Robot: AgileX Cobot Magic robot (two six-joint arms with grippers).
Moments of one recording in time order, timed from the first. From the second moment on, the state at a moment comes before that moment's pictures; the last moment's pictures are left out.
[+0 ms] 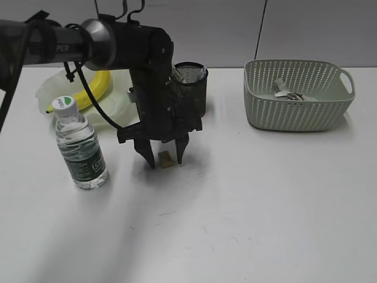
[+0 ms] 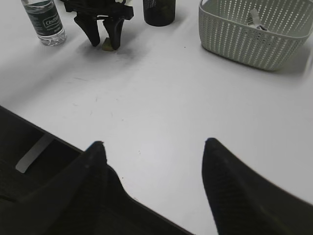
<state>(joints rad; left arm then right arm) -0.61 2.35 -1.85 -0.11 1.15 -0.72 0.59 -0.01 -0.51 0.00 1.04 0.04</state>
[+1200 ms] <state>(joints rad) -0.60 2.38 -2.05 -0.08 1.22 -0.60 0.59 -0.01 -0.51 0.00 1.04 0.04</state>
